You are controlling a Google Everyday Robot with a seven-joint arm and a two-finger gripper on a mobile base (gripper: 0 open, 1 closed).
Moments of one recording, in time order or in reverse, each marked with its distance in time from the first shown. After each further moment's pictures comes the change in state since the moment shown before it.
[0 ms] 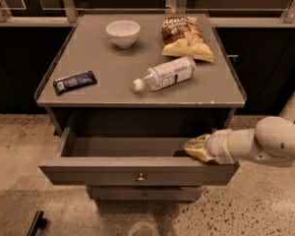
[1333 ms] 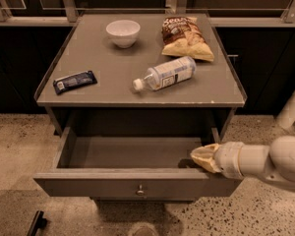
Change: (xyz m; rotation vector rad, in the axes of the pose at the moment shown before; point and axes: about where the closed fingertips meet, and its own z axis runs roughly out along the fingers) arm 0.006 0.025 -0.024 0.068 -0.058 0.062
